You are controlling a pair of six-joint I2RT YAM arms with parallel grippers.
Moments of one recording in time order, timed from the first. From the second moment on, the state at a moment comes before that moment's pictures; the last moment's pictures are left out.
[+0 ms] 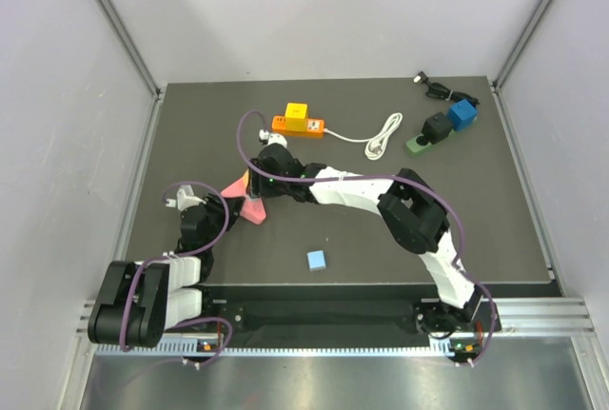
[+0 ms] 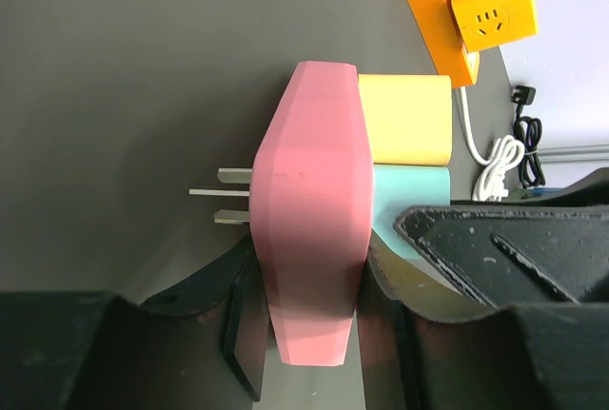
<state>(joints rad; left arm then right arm) -0.07 1.20 0.05 0.80 0.08 -1.01 0.98 2.16 1.62 -0.11 0.07 0.68</state>
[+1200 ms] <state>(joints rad) -0.08 1.20 0.06 0.79 0.09 -1.01 1.01 2.22 1.76 -0.29 0.16 0.77</state>
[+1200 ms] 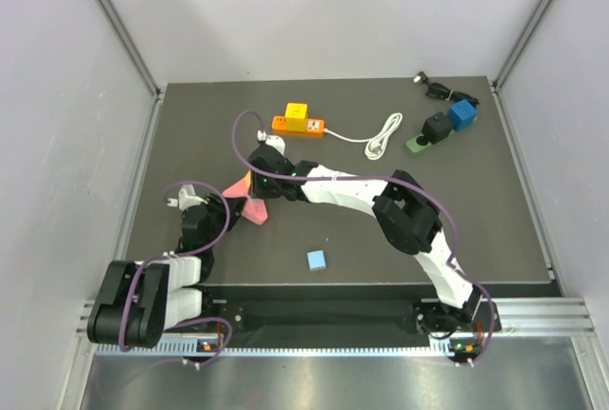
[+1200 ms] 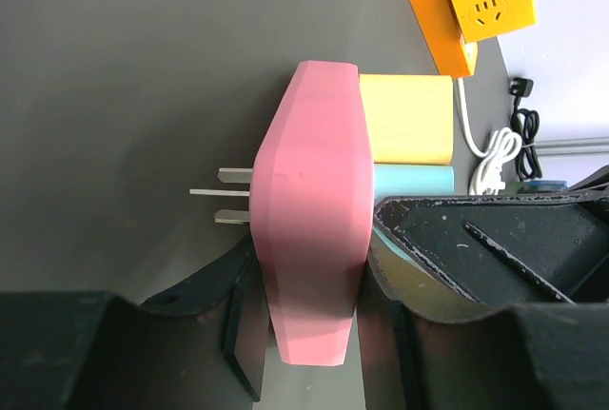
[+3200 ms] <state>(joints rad) -0.15 1.17 0.07 0.75 -0.02 -1.02 0.65 1.43 0.63 -0.28 -0.73 0.30</state>
